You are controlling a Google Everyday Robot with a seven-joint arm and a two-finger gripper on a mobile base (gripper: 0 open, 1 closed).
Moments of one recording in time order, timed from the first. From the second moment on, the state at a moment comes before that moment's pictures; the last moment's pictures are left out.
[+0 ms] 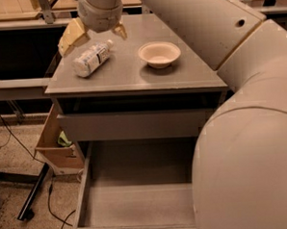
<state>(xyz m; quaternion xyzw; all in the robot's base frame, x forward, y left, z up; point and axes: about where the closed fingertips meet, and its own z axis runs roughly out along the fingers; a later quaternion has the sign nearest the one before) 0.664 0.113 0.962 -0.29 0.92 0.11 0.21</state>
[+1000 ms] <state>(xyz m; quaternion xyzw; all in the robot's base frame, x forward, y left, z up) 0.739 0.125 0.932 -0.01 0.97 0.09 0.24</state>
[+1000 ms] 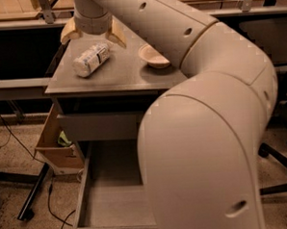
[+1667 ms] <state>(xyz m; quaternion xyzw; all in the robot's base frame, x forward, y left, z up) 0.772 0.180 0.910 0.09 0.97 0.10 0.21</state>
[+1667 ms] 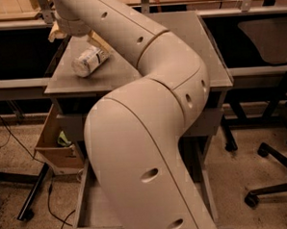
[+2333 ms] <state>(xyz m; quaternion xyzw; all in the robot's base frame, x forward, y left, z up) 0.777 0.182 0.902 0.09 0.97 0.10 0.22</state>
